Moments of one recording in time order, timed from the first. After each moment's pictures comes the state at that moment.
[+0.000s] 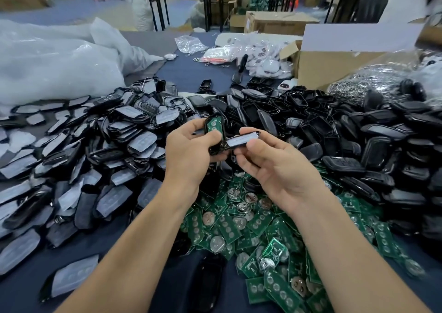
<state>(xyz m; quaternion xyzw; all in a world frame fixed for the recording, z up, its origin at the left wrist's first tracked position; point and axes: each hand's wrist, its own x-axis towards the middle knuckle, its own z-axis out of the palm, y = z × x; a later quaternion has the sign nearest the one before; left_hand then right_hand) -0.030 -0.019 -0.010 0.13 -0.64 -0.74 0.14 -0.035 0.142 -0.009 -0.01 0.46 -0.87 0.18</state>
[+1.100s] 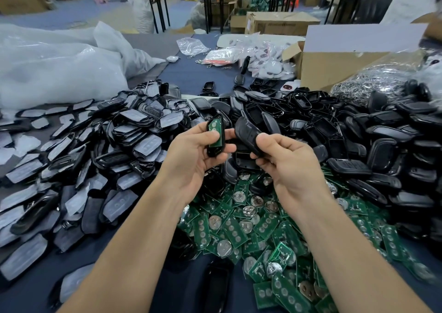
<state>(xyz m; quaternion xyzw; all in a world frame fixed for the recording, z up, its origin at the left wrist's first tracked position) -0.024 -0.035 0.008 0.07 -0.53 -0.85 -0.02 -0.033 0.134 -0.007 0.04 0.60 -0.80 0.04</state>
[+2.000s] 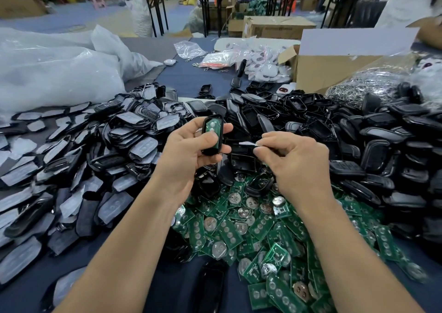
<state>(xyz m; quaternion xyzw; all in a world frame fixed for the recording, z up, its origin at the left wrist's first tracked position) -0.025 -0.039 0.004 0.01 -0.62 -0.79 0.03 -0.040 0.158 -0.018 -0.10 0.85 -0.48 -0.20</state>
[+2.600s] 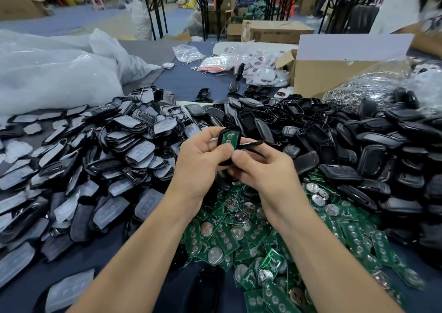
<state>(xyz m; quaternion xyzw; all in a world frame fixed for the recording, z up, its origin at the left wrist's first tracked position) -0.025 -0.013 -0.009 -0.03 -0.64 -0.77 0.06 -0.031 0.126 -0.022 0.00 0.57 -0.82 0.05</state>
